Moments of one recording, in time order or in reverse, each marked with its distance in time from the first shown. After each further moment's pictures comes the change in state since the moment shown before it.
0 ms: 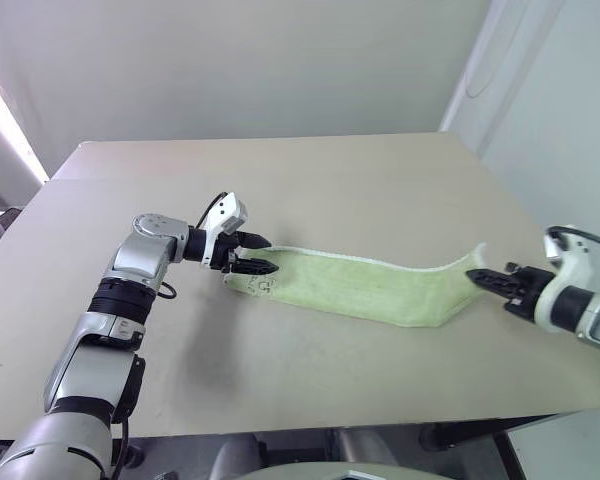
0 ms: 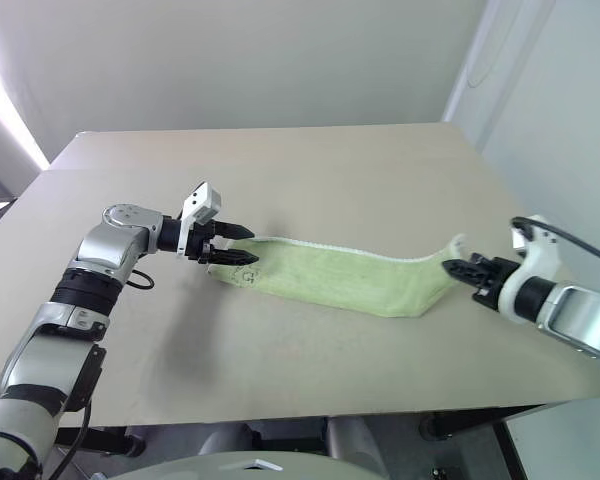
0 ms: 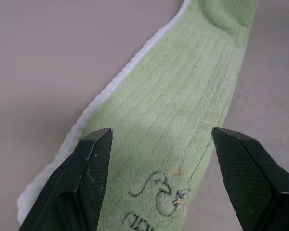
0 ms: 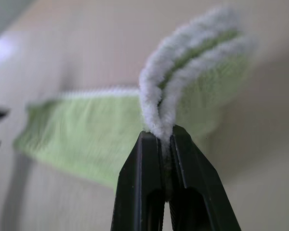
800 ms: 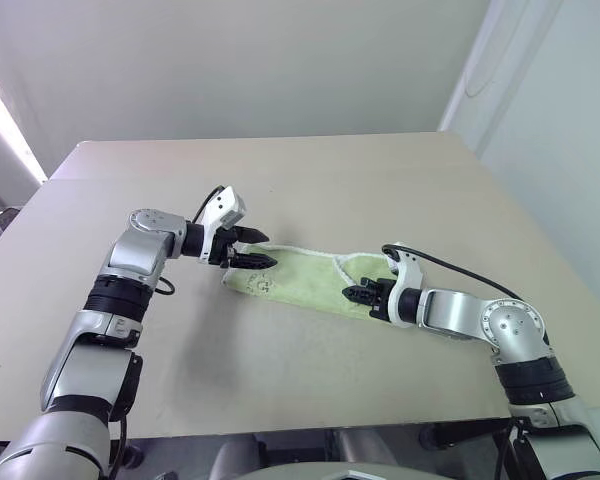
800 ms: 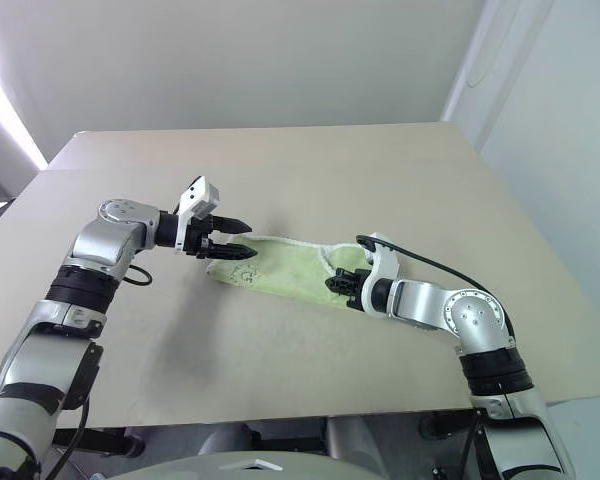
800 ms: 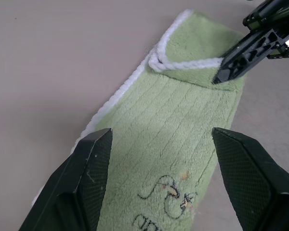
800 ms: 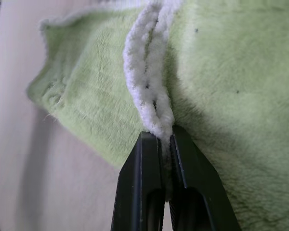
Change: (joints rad) left arm -0.008 0.020 0.006 -0.040 -0.001 0.038 0.026; right arm -0.326 0.445 0.439 0.198 -0.369 -0.051 -0.020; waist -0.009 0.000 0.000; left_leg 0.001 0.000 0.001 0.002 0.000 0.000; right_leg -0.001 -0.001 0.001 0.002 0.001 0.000
